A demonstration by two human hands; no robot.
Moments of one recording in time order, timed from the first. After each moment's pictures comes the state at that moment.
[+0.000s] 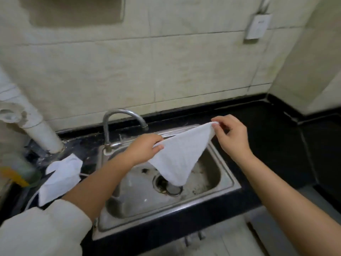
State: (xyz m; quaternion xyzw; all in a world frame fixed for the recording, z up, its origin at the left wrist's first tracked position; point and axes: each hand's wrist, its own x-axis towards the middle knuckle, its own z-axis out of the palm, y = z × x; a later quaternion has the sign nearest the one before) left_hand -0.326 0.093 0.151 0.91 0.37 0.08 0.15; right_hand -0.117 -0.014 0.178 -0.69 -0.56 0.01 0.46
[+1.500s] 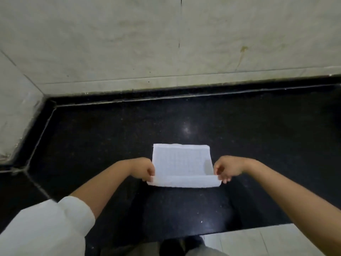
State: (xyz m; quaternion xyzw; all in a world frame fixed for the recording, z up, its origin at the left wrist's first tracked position) left_hand 0.462 -0.241 0.046 0.85 -0.25 -0.47 0.03; right_hand 0.408 -0.521 0.041 -0.86 0.00 0.46 0.21
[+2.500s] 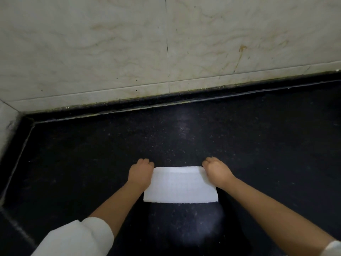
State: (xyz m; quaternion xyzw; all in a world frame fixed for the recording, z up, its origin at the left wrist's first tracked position) left_hand 0.511 -0.278 -0.031 0.96 -0.20 -0.19 -0.07; right_hand 0.456 -0.515 -0.026 -0.98 -0.03 0.20 0.06
